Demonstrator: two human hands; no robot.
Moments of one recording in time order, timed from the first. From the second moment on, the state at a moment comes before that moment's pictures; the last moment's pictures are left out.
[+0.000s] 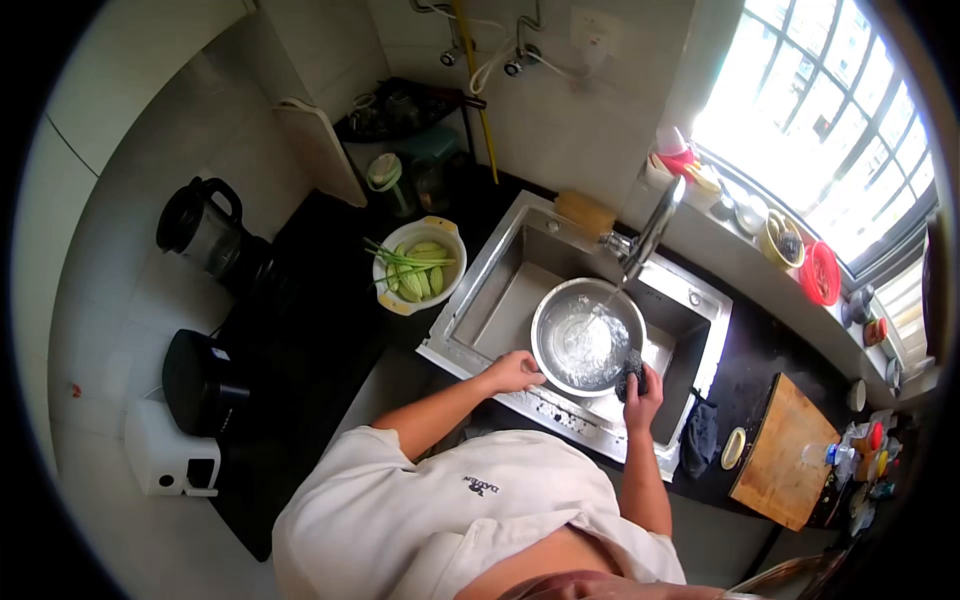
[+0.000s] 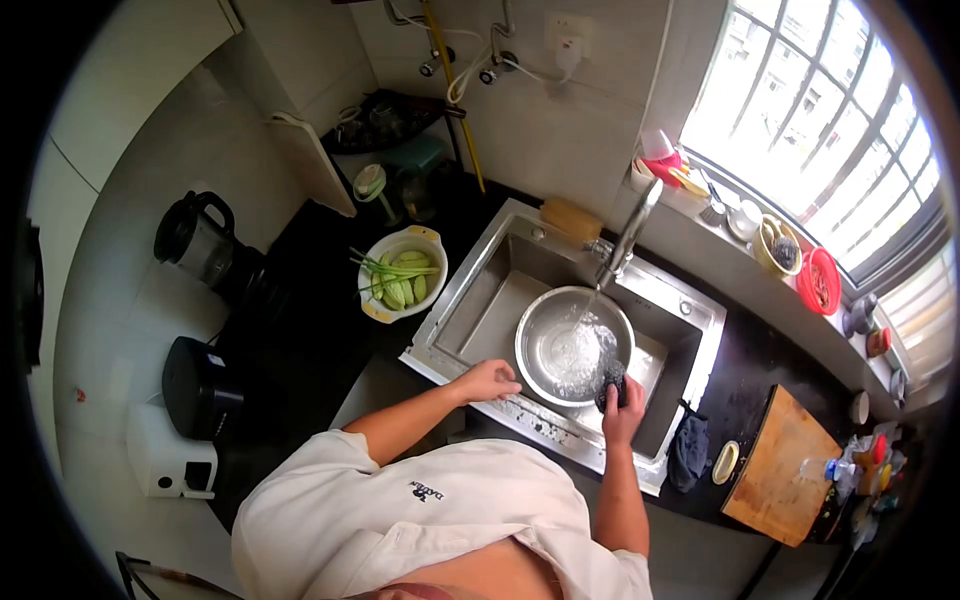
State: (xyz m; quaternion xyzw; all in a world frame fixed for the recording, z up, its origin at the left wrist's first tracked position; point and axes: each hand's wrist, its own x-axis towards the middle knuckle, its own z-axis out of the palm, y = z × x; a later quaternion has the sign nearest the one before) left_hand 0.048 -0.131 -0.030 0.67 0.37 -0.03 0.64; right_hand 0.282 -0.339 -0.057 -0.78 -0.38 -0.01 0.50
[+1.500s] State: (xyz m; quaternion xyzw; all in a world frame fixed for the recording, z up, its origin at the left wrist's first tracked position) left_hand 0.261 -0.418 -0.052 0.67 0.40 0.00 0.63; right_hand 0.591 -0.712 -0.051 -0.85 0.01 -0.10 0.52
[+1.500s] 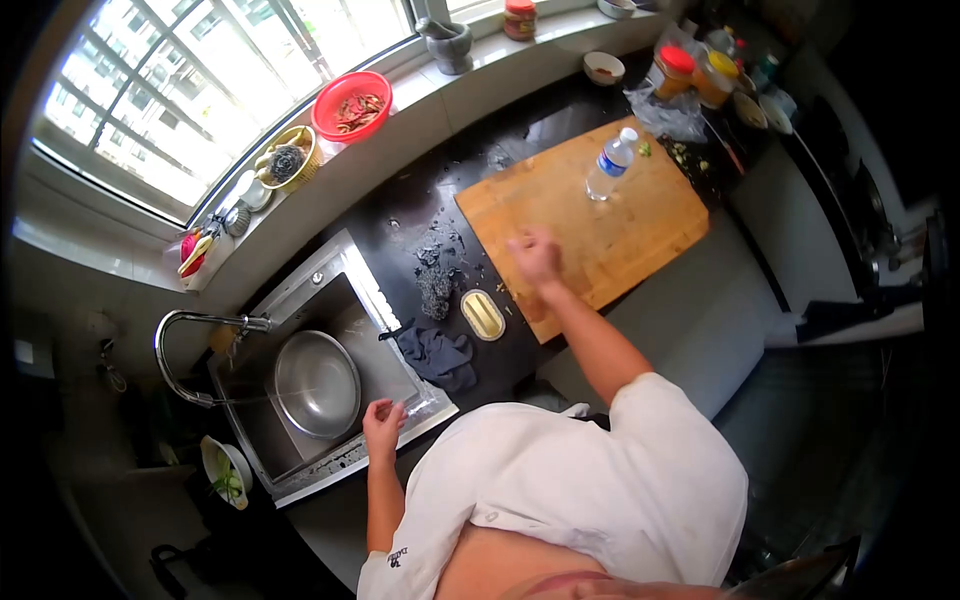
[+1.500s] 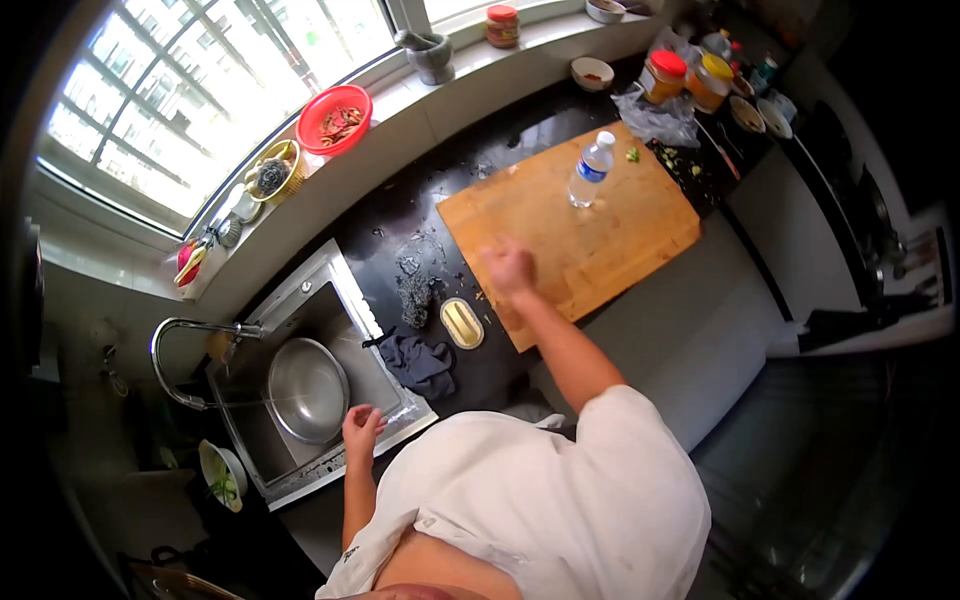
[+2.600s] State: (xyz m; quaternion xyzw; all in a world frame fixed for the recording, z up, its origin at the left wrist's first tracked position) left_hand 0.275 -0.601 -0.018 0.58 0.59 0.09 0.56; right_hand 0.926 -0.808 -0.034 -0.84 -0.07 -0.21 0.49
